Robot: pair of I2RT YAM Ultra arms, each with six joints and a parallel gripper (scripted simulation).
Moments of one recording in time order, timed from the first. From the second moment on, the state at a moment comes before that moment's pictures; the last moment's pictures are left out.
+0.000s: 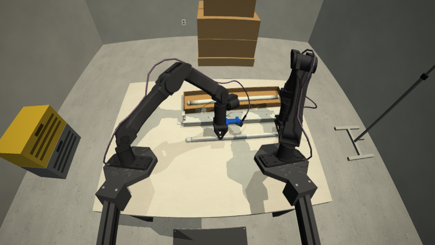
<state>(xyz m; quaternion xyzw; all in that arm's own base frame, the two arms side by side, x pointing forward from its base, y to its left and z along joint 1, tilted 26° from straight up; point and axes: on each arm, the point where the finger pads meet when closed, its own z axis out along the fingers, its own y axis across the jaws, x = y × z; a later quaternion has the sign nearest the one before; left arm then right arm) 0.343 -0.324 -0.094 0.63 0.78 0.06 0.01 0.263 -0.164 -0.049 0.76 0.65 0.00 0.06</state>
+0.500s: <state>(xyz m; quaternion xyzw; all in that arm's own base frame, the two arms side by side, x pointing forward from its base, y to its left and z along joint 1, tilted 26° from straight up) 0.343 -0.324 -0.094 0.63 0.78 0.06 0.01 0.265 -0.165 -0.048 0.76 0.65 0.00 0.07</state>
